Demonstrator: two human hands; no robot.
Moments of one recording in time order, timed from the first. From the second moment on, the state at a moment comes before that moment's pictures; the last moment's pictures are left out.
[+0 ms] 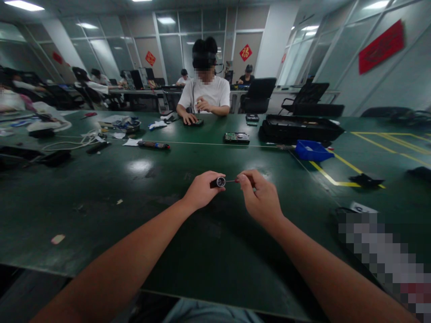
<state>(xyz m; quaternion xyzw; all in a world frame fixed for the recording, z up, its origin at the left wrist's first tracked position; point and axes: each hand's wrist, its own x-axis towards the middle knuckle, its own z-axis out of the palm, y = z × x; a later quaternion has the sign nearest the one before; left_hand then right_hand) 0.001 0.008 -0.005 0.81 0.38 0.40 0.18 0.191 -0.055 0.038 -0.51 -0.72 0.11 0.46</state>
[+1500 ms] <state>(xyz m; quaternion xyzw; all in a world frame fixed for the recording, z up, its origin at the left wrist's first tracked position) -0.001 0.010 -0.005 0.79 0.38 0.44 0.20 0.193 -0.057 0.040 -0.49 -0.72 0.14 0.47</state>
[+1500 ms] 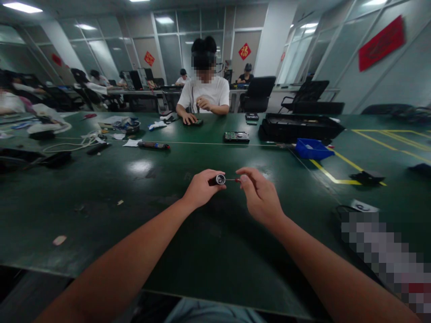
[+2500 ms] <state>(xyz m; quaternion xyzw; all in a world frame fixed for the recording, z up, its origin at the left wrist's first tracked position) -0.001 0.009 -0.006 0.80 0.37 0.43 0.19 0.193 -0.051 0.040 -0.54 -0.67 0.07 0.50</state>
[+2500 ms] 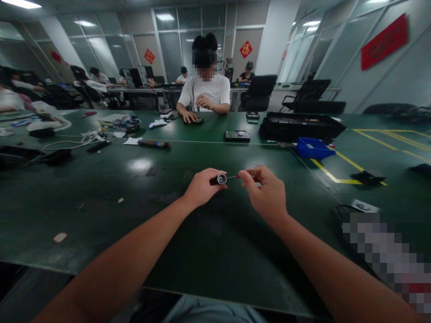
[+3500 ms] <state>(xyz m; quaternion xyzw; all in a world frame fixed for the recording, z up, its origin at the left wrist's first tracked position) 0.001 0.007 -0.006 0.80 0.37 0.42 0.19 0.191 -0.048 0.037 -0.50 -0.64 0.20 0.55</state>
